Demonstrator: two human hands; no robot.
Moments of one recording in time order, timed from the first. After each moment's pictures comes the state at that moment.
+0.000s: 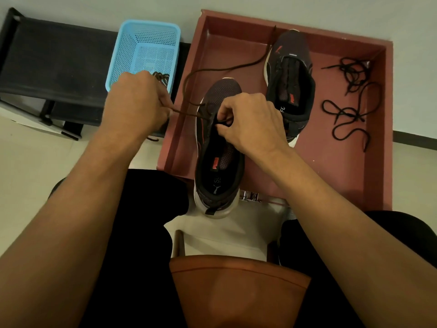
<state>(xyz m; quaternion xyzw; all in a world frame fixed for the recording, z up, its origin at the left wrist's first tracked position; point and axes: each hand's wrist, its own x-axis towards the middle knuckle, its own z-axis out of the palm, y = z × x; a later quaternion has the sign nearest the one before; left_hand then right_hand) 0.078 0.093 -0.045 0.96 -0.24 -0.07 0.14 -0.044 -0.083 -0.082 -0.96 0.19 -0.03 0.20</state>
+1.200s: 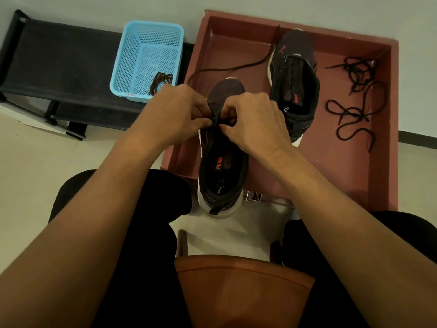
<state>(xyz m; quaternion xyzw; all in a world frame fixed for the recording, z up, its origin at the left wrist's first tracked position) 0.058 0.069 -0.051 0.90 -0.36 -0.16 0.17 -0.044 -0.083 -0.083 -0.96 0.18 -0.03 0.22</state>
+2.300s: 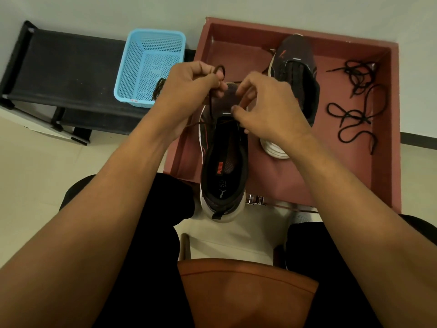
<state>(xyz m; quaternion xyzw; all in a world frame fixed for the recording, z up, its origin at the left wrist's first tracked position) 0.068 0.034 -0.051 0.75 -0.15 -0.26 0.59 -0.042 -0.107 -0.056 -0.91 0.20 -0.06 0.37</state>
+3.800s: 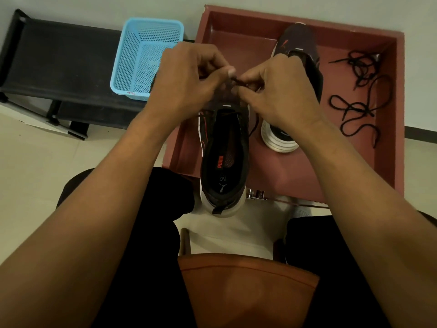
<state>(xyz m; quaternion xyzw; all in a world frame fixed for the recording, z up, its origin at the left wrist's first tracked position) 0.066 0.038 -0.039 0.84 -0.39 -0.06 0.37 -0.041 -0.123 -0.045 -0.94 0.13 -0.08 0.31</state>
